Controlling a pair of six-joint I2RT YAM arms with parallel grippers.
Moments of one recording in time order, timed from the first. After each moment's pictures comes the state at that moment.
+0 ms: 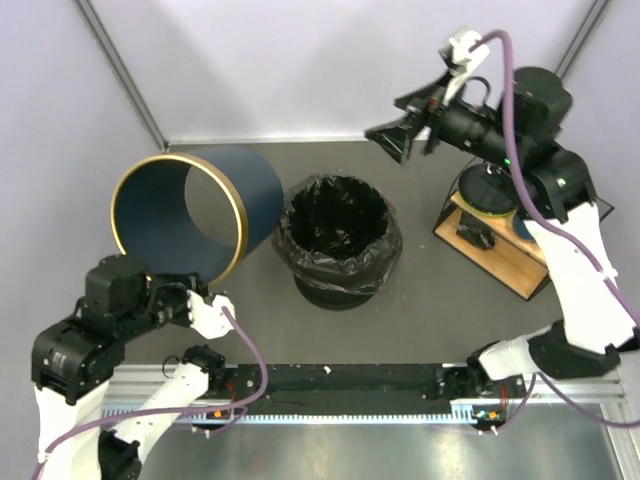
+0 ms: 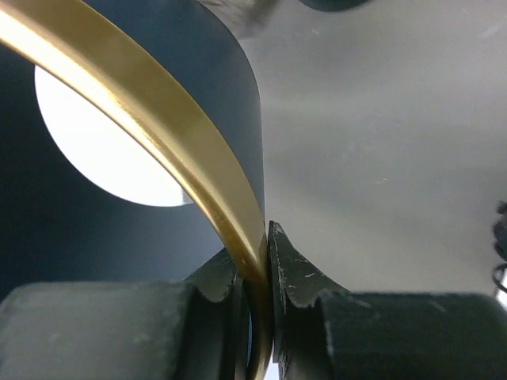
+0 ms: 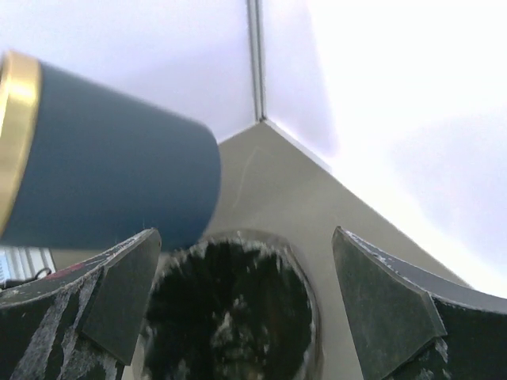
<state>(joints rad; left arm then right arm) -0.38 0.70 1.53 -1.47 0.20 1.29 0.48 1.33 1.97 -0.63 -0.44 0.04</state>
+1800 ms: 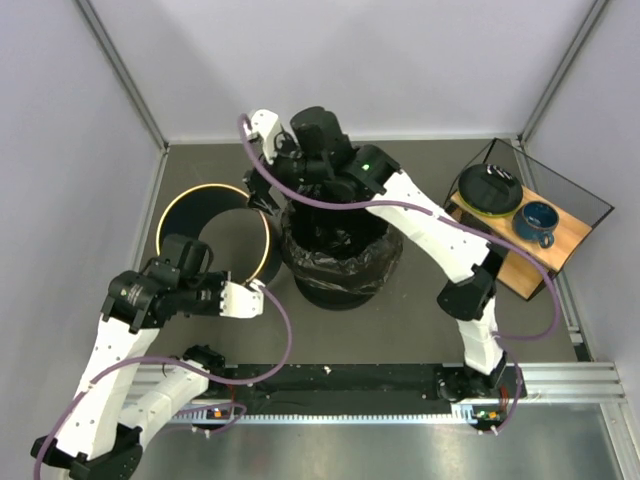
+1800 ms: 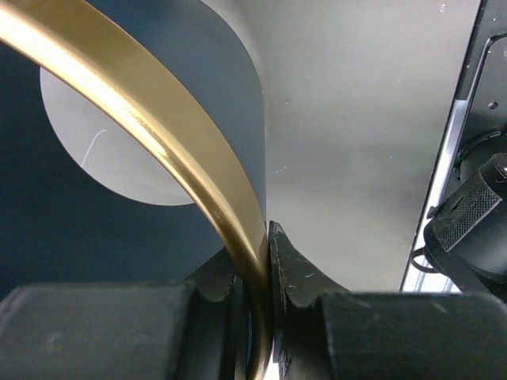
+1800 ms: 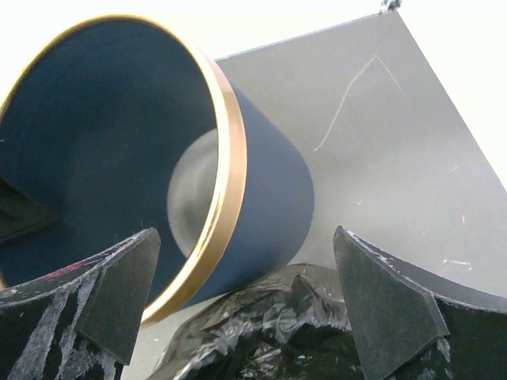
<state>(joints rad) -0.38 0.77 1.16 -1.44 0.15 1.26 0.94 1.98 2.35 -0.75 -0.29 -0.14</state>
